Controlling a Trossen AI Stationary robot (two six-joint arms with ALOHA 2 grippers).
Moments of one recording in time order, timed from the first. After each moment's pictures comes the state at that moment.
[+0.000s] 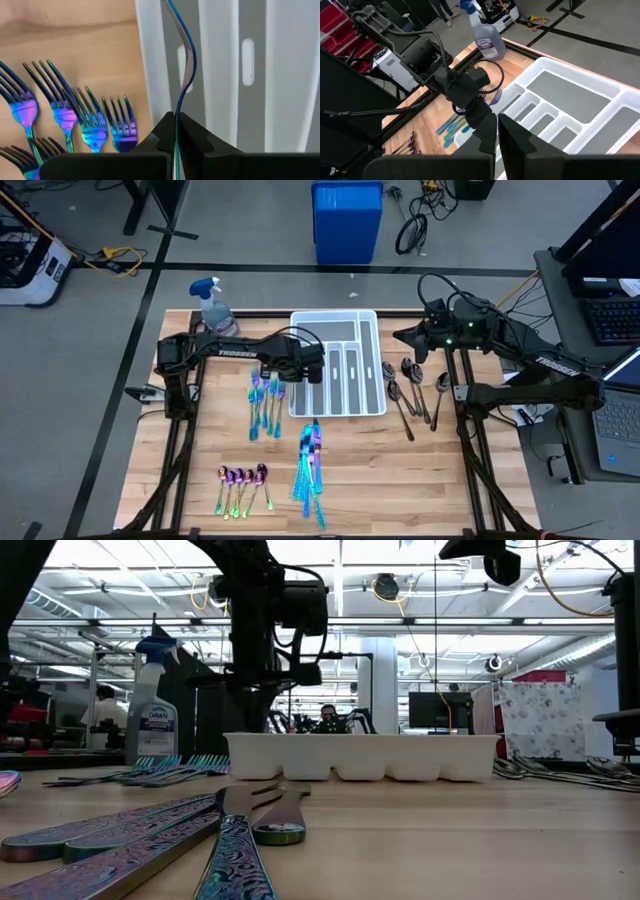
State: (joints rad) left arm 0.22 1.87 1.37 -0.94 -0.14 -1.25; right arm -0.35 0.87 1.09 -0.61 -0.04 0.53
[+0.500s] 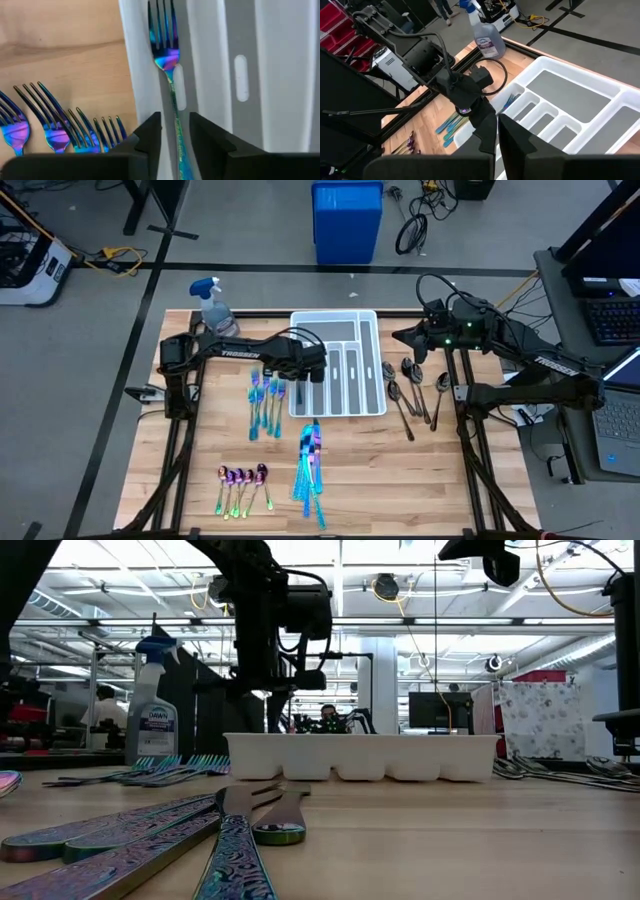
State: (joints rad) left arm 0.22 1.90 1.37 -0.90 -0.19 -1.22; right arm -0.35 0.88 1.09 -0.61 -0.04 0.53
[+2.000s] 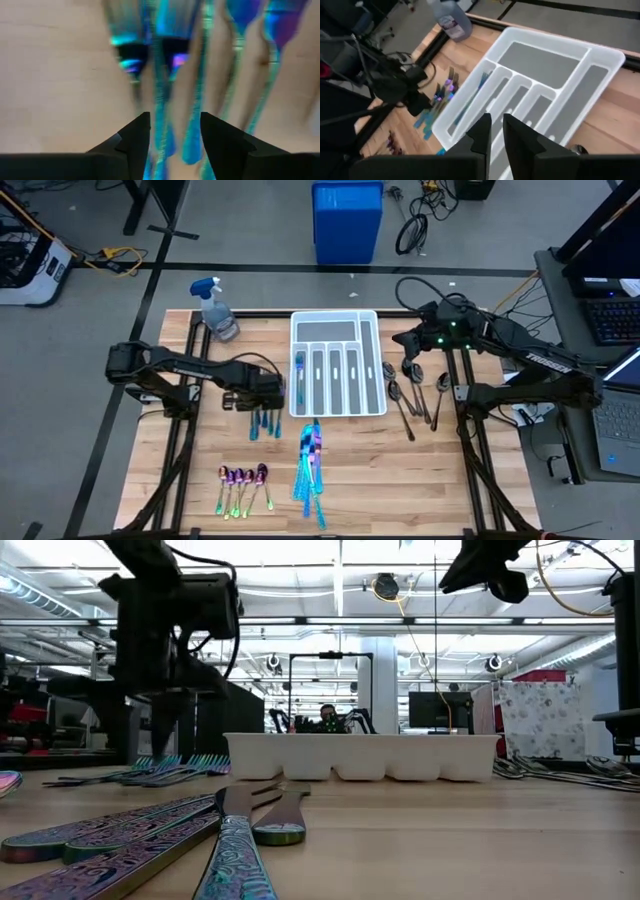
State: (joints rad) left arm 0.08 1.49 0.79 -0.78 0.08 -1.55; right arm -0.38 0.95 1.09 -0.73 0.01 0.67
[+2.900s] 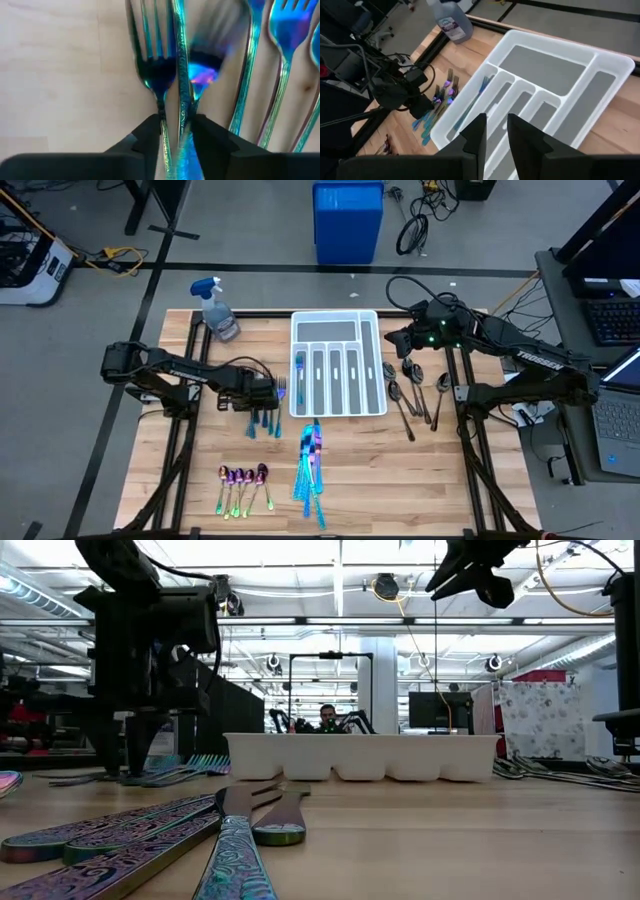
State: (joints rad) left arm 0.08 1.50 0.66 -0.70 -0.06 -1.53; right arm -0.38 1.00 1.09 -0.66 0.01 0.64
